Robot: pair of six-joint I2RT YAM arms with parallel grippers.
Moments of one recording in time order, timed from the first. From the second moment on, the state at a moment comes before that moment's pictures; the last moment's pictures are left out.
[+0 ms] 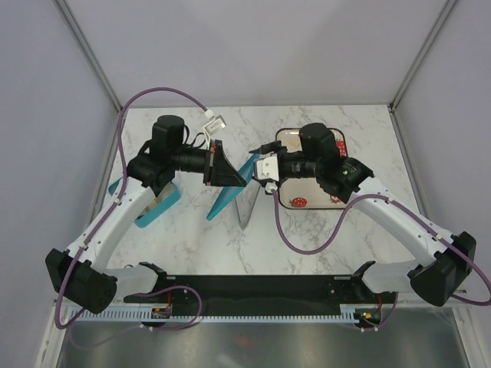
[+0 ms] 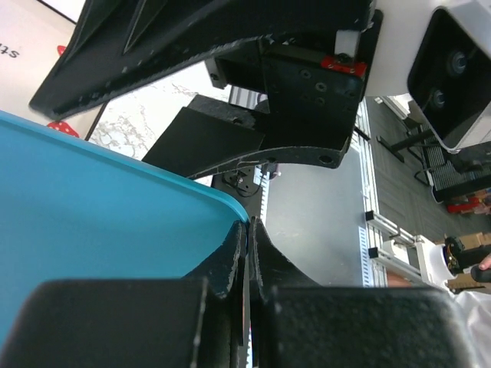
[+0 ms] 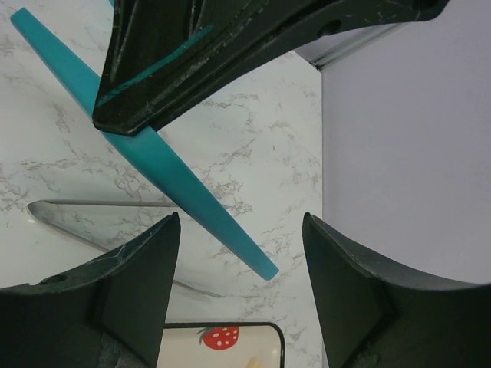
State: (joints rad) left arm -0.43 1.24 1.23 -0.43 1.11 -0.27; right arm 0.68 1.30 1.26 -0.35 -0.61 -1.02
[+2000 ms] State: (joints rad) left arm 0.09 1.27 1.31 -0.73 0.16 -0.34; right arm 0.69 1.20 0.99 -0.01 -0.33 0.08
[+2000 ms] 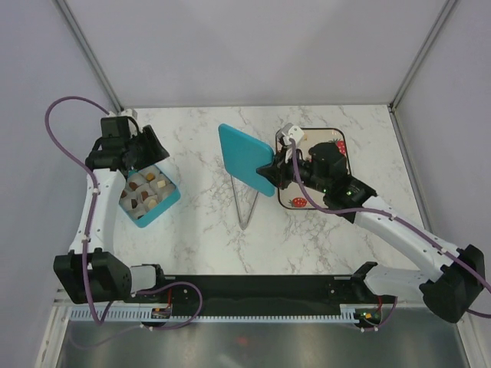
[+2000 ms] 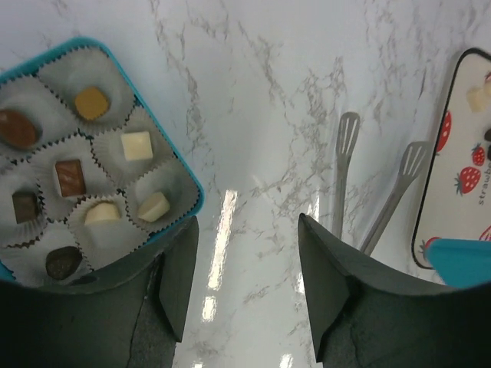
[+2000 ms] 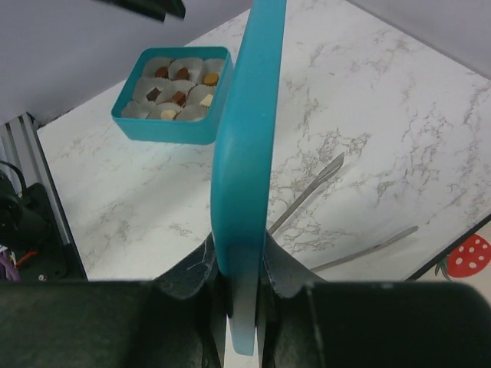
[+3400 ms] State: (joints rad) left arm -0.04 1.57 1.02 -0.51 0.14 -0.36; right arm 0.69 0.95 0.91 -0.04 -0.02 0.23
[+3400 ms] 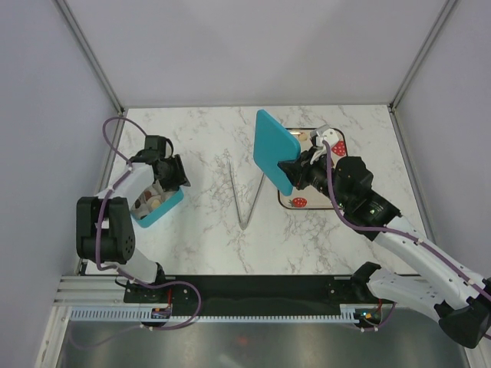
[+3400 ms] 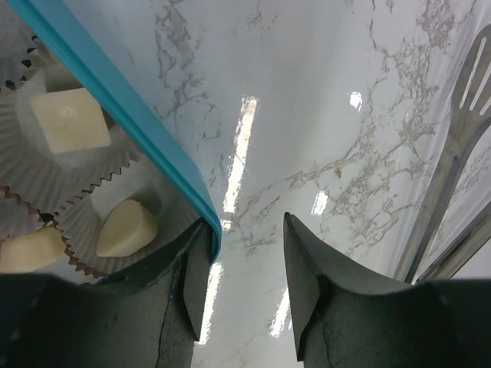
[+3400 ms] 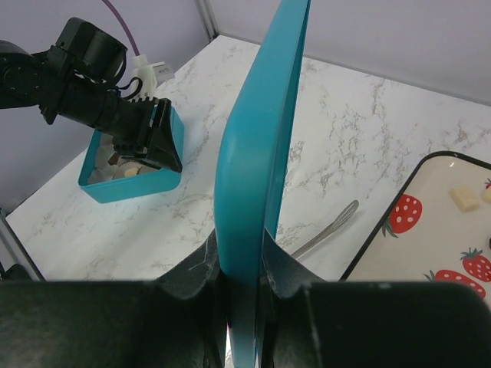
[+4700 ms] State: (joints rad) left arm -0.20 1.31 1.29 -0.56 0.00 -0.47; right arm 0.70 1.29 0.93 0.13 0.02 0.58
